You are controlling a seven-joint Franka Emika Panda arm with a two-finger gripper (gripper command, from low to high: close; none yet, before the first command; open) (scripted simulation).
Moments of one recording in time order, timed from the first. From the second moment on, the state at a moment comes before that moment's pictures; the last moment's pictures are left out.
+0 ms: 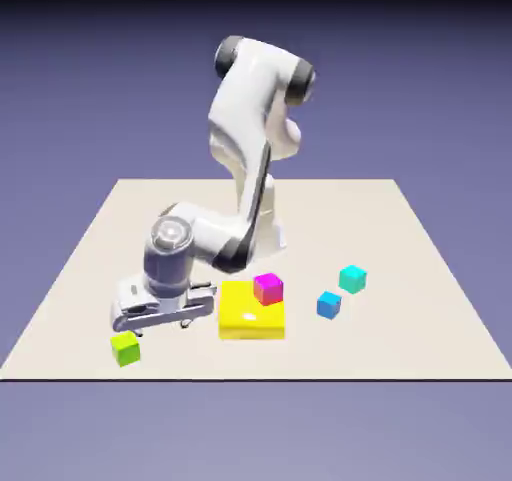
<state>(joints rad) 0.31 0.67 -0.65 -1.91 0.06 2.14 0.04</state>
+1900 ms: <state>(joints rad) -0.01 0.29 0.09 -2.24 0.00 1.67 0.82</state>
